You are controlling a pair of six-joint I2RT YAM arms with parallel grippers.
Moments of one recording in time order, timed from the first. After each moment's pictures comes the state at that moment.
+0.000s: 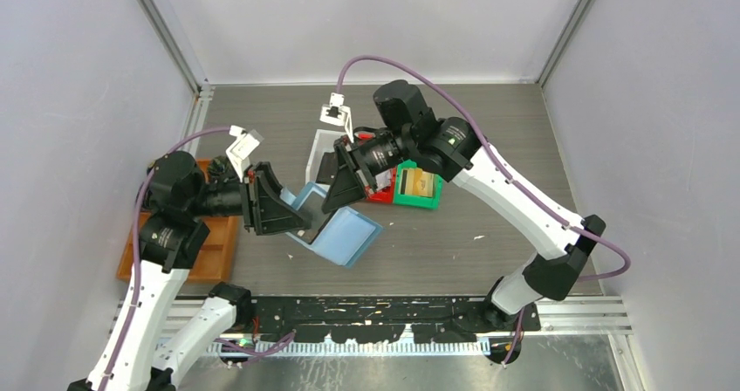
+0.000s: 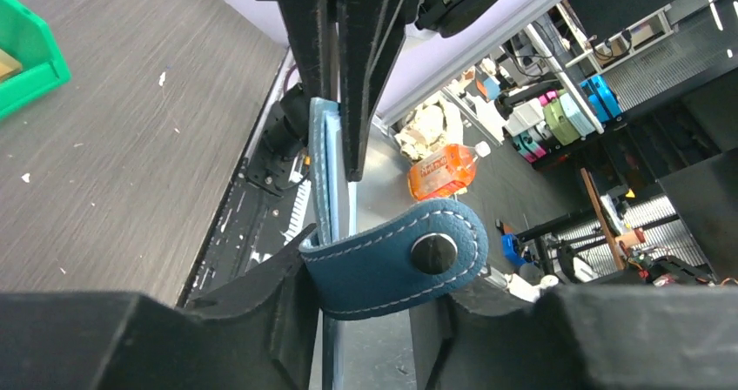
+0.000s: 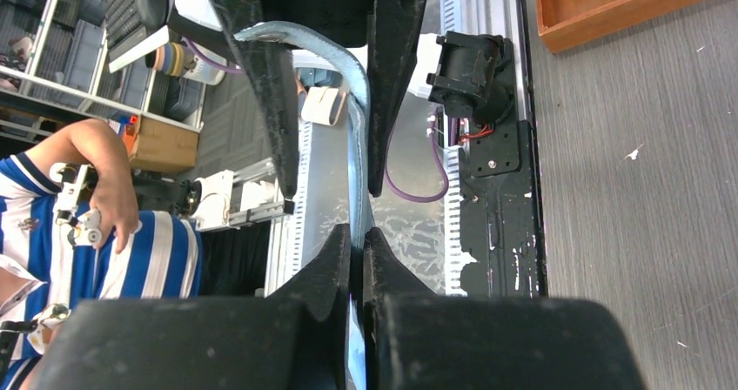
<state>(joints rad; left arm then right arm) -0.29 0.73 1.03 -0.37 1.21 -0.68 0.87 1.52 1.78 -0.75 -0.97 0.34</state>
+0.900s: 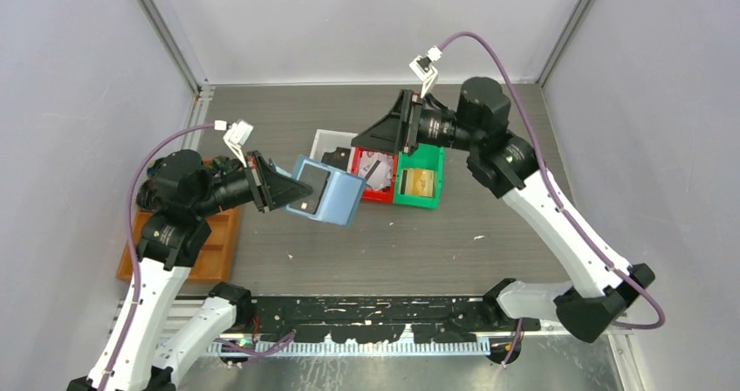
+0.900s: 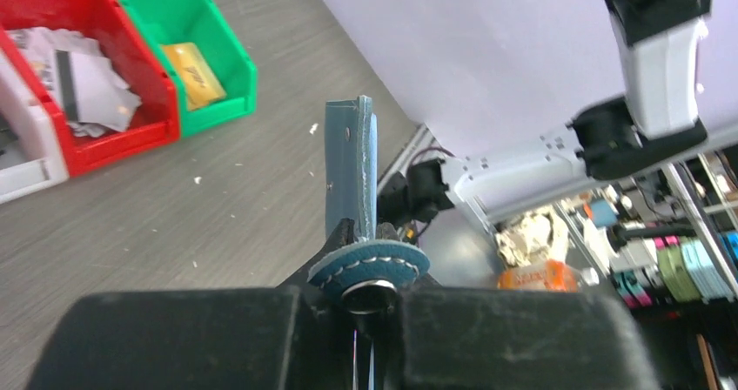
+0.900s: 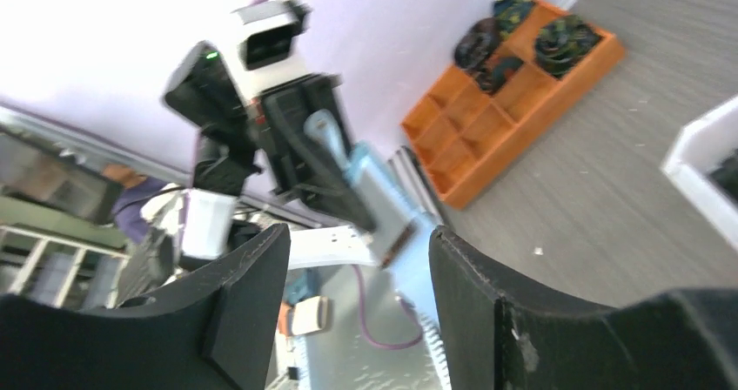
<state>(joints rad) -0.29 0.73 1.03 -0.45 0.83 -0.62 0.60 1.28 1.50 -0.33 -0.69 0.75</state>
